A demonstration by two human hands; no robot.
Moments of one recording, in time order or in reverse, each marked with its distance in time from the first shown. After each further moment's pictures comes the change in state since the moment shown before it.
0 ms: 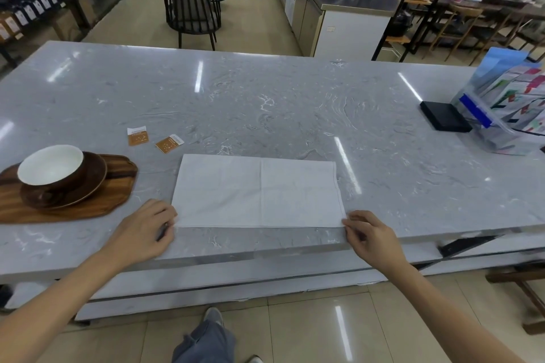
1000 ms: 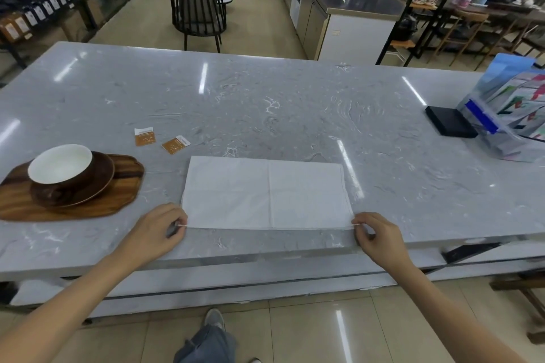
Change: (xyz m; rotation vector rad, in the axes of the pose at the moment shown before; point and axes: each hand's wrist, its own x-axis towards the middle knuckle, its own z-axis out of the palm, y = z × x) left_hand 0.001 0.008 0.005 -0.203 0.027 -0.046; right_hand 0.009 0.007 0.001 0.111 0.070 0.035
